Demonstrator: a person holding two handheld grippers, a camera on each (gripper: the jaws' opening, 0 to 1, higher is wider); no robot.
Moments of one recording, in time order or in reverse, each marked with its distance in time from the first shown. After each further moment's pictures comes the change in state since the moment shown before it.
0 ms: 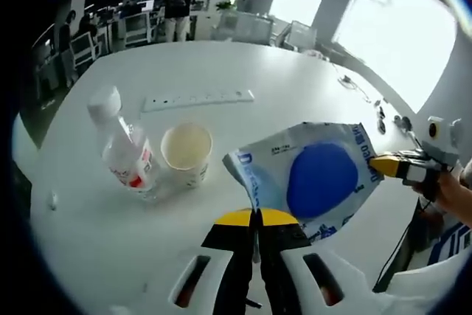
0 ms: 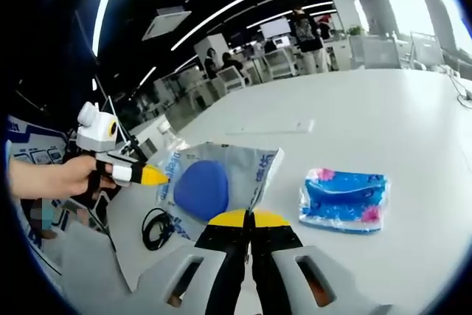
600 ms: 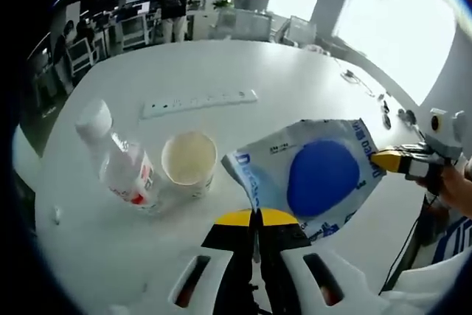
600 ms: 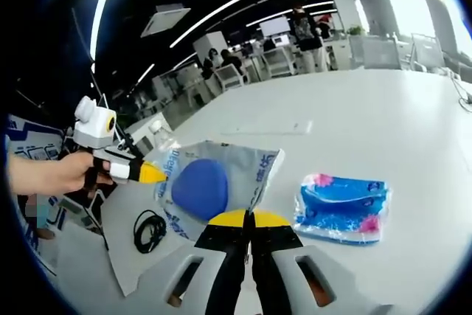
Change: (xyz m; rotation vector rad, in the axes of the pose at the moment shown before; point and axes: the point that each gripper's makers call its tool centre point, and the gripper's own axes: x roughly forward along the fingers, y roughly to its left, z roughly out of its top) left arm 0.016 0.007 0.009 0.044 0.023 0.020; right arm 0.015 -0.011 0.003 -0.009 0.013 -0.018
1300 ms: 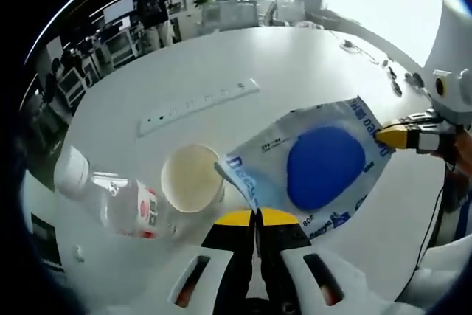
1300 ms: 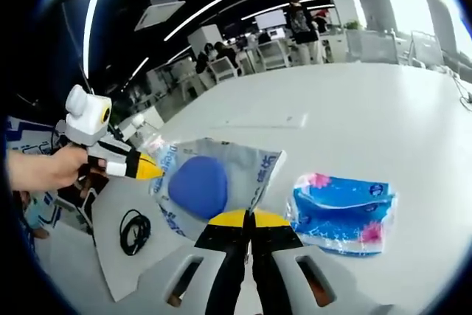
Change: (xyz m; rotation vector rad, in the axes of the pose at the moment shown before) left arm 0.030 0.013 0.007 0.195 0.079 0.076; right arm 0.032 -0.020 -0.005 -0.009 0.049 -0.035
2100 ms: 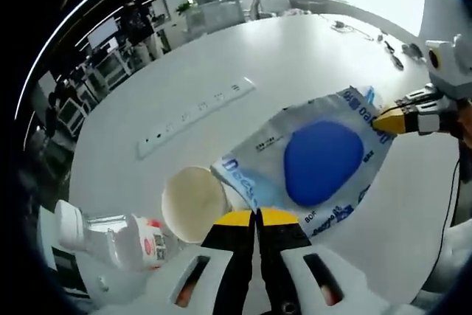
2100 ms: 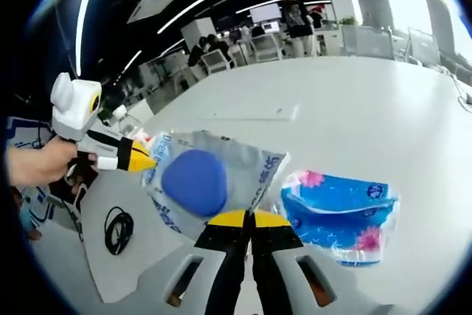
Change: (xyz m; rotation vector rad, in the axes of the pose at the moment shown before) left arm 0.020 0.007 0.013 0.163 0.018 0.054; right arm 0.020 -0.018 -0.005 -0.012 0.034 -0.048
